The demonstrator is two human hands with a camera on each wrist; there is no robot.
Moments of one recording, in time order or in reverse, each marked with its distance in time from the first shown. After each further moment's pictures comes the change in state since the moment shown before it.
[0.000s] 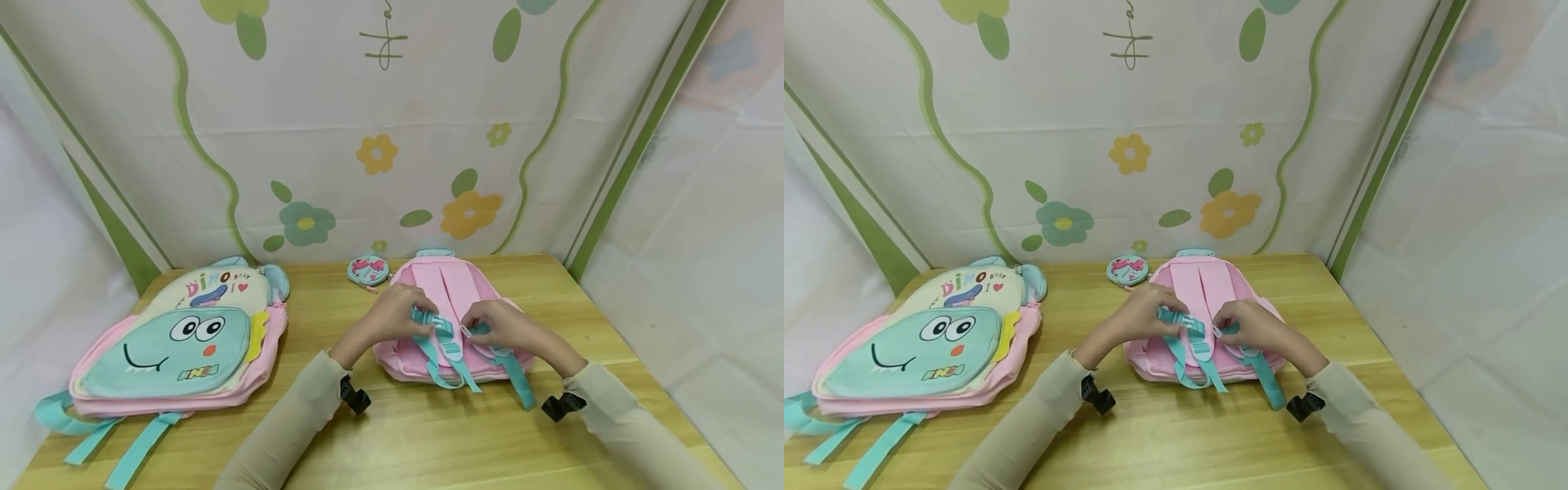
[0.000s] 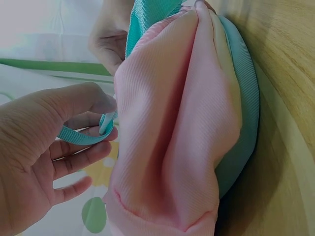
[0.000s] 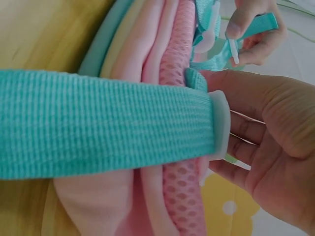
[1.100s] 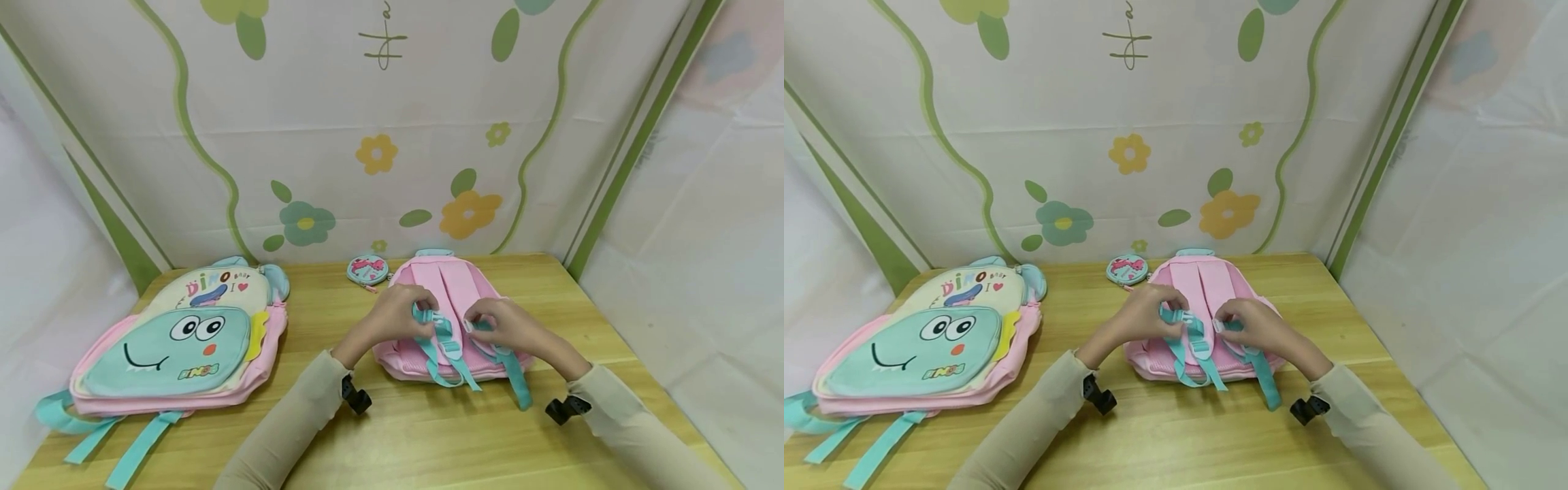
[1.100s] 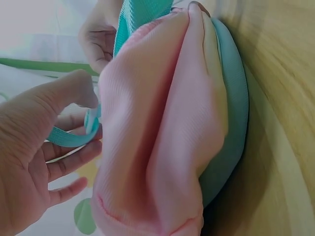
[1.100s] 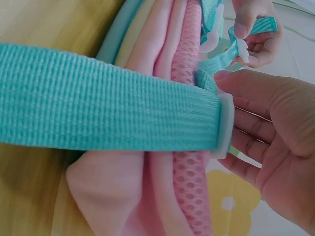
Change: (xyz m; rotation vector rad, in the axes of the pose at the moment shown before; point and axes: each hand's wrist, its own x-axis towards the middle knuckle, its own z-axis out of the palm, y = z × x) left_hand 0.000 -0.003 0.009 -0.081 0.056 -0.050; right_hand -0.007 0.002 0.003 -0.051 0.151 -0.037
